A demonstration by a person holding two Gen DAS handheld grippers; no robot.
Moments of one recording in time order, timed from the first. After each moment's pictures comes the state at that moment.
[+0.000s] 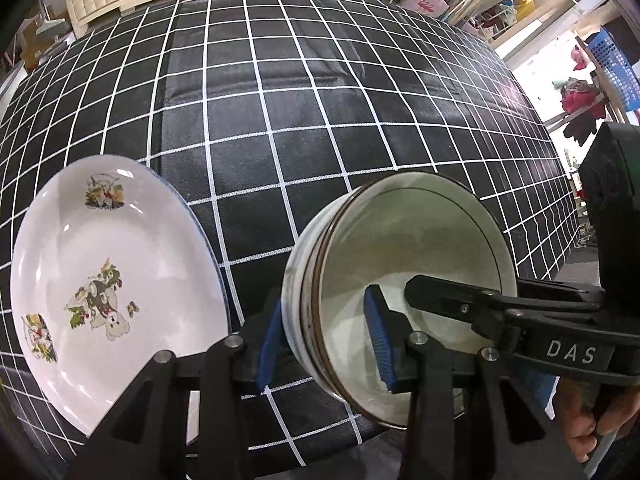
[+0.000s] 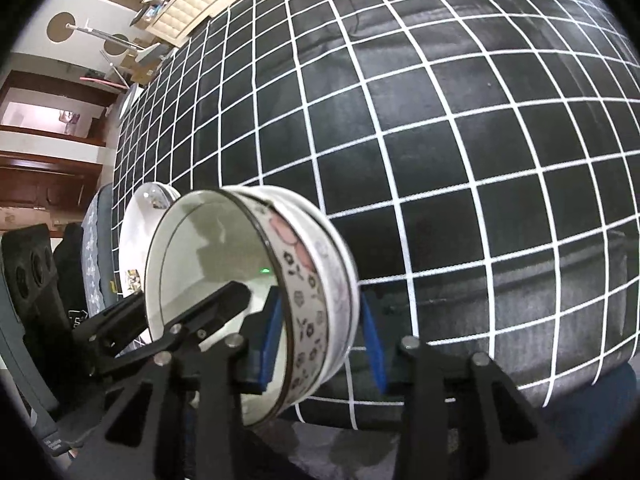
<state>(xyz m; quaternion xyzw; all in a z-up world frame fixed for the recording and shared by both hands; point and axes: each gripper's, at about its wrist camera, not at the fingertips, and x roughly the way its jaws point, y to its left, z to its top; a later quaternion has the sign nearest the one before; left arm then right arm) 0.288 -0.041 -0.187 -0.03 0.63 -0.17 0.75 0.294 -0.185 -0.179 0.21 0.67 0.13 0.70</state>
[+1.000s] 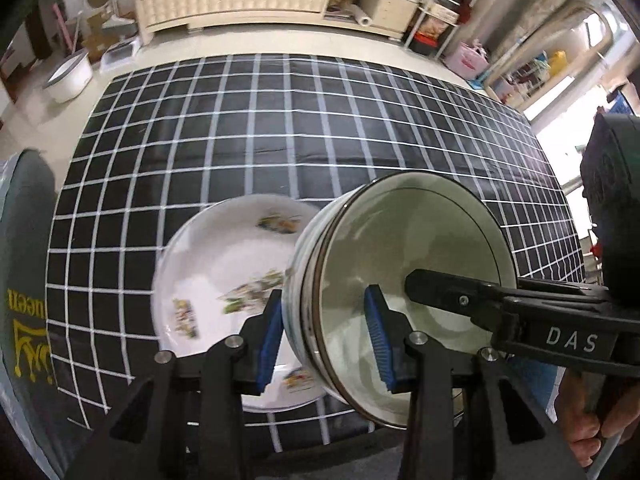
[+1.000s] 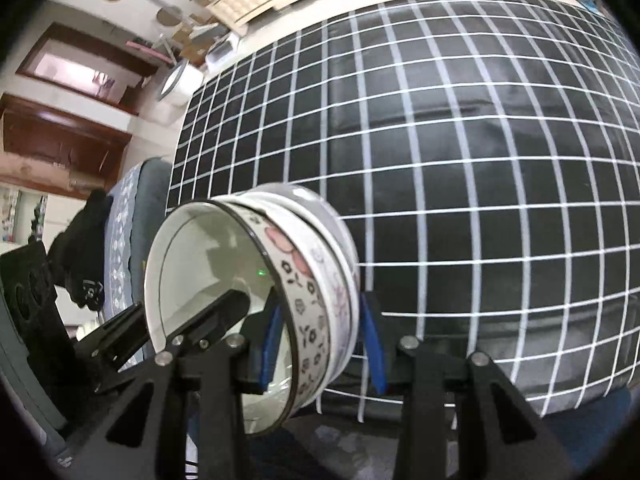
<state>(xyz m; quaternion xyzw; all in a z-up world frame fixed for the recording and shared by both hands) 0.273 0.083 -0.106 -0.07 0.58 -0.09 0.81 0.322 -0.054 -0.122 0.16 0.65 0.20 0.72</state>
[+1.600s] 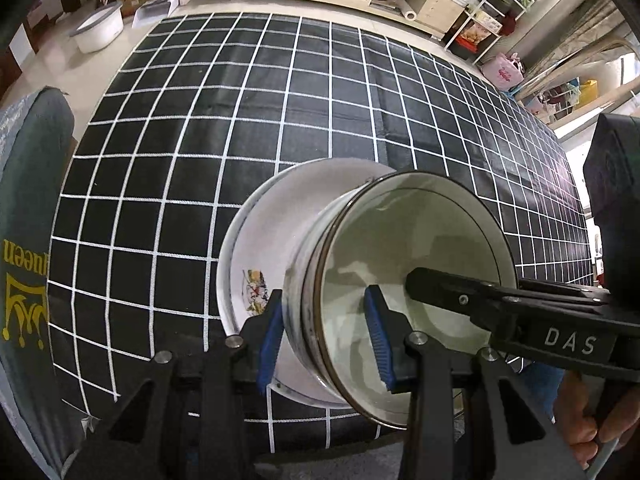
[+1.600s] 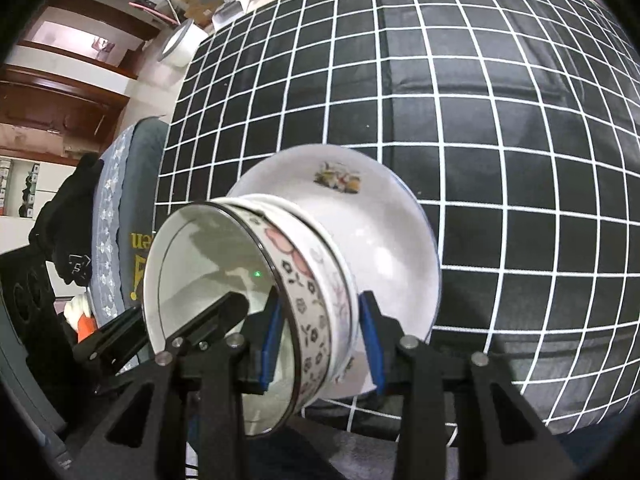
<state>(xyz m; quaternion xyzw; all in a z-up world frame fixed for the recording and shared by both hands) 0.268 0.137 -0.144 -0.11 0.61 -0.05 0.78 0.331 -0.005 -0.153 0.12 0.68 0.21 0.69</state>
